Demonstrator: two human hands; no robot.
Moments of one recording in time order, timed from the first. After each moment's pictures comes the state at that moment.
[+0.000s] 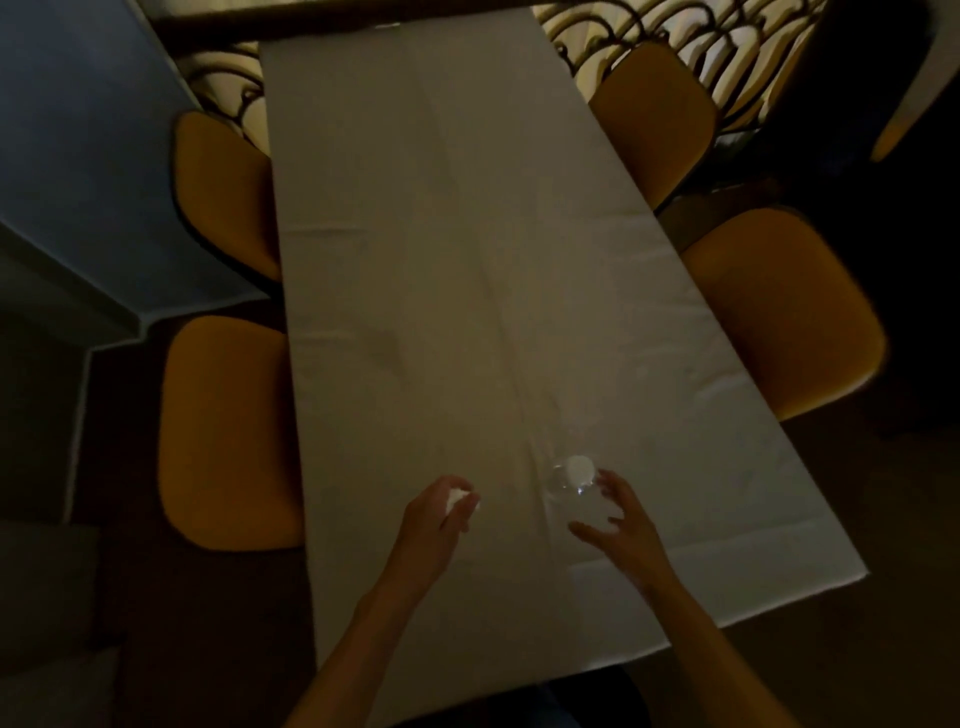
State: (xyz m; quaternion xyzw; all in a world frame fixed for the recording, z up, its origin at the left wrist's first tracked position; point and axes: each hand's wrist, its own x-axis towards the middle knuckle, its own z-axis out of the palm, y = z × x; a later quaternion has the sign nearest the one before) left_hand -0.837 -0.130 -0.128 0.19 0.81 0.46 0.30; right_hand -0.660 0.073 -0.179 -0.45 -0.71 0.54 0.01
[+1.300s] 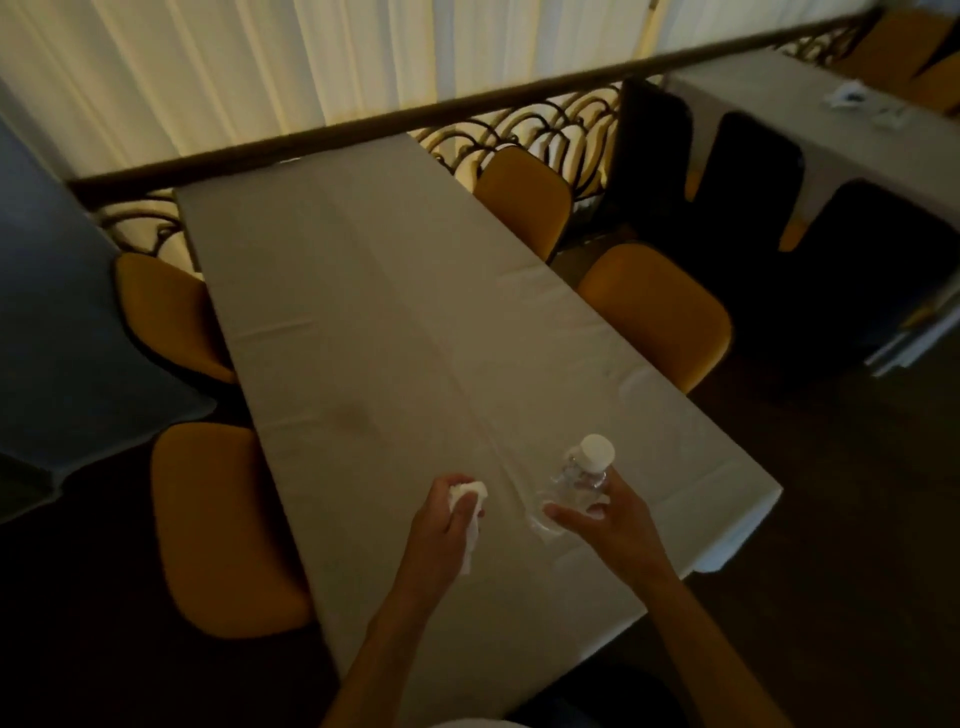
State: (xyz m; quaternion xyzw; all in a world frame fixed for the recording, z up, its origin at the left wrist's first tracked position) left_hand -0.835 -0.154 -0.053 0.27 0.73 0.54 0.34; right_hand -0.660 -0.017 -0.039 -0.46 -0.71 0.51 0.16
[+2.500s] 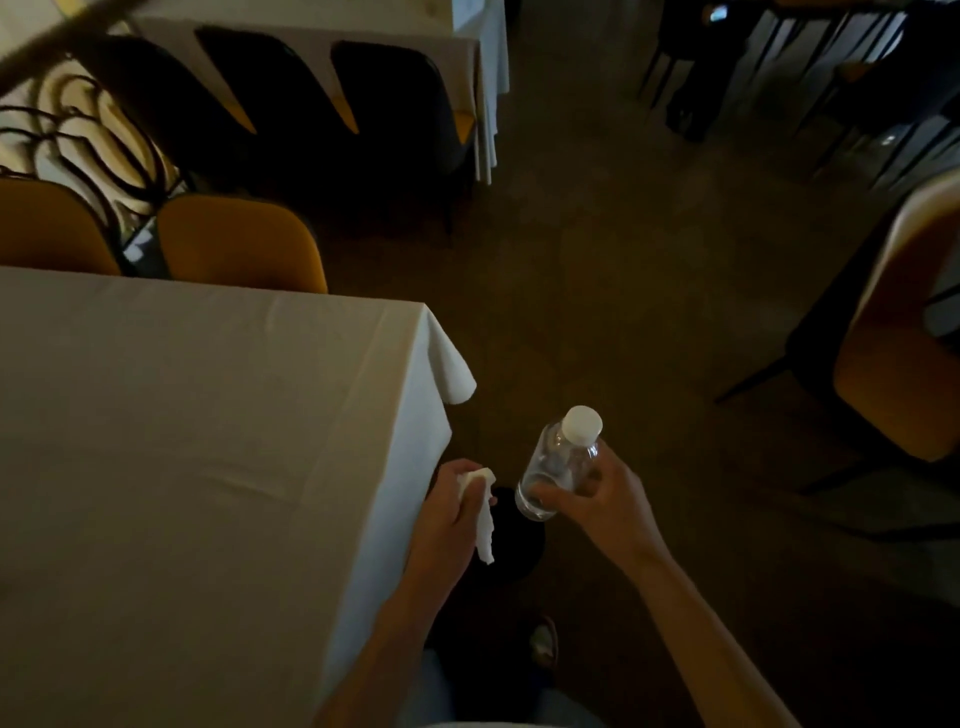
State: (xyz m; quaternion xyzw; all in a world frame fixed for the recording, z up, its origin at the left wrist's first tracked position) left_hand -0.508 -0.186 -0.041 0.58 0.56 0.27 0.54; right_hand -0.317 -0.222 -0.025 -0.70 -0.46 0.41 0.36
